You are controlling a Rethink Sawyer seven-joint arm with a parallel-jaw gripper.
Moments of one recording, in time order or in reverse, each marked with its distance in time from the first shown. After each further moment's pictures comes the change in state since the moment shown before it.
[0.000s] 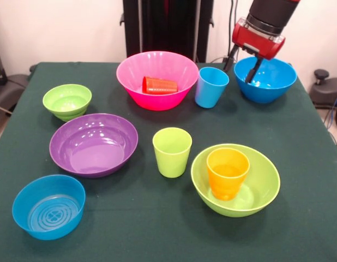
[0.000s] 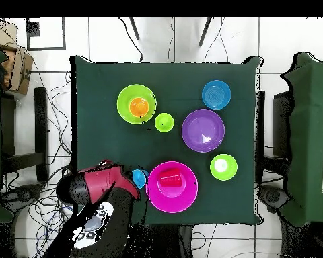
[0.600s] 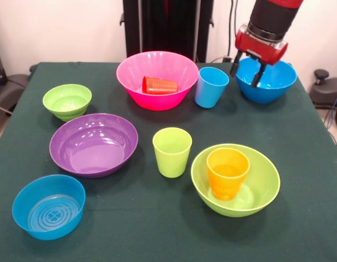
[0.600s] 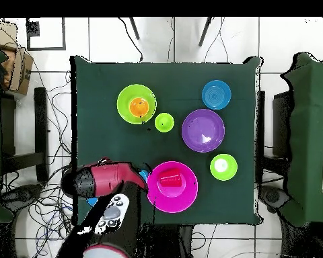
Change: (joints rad) arm -0.105 -0.010 0.116 0.031 0.063 0.015 0.000
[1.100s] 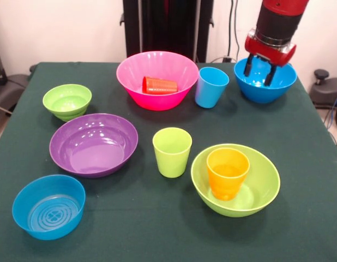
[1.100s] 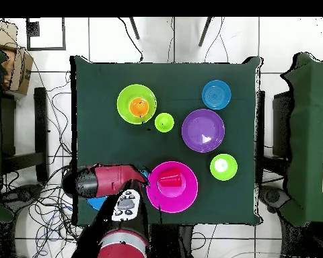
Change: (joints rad) arm -0.089 -0.008 0.145 0.077 0.043 0.000 0.000
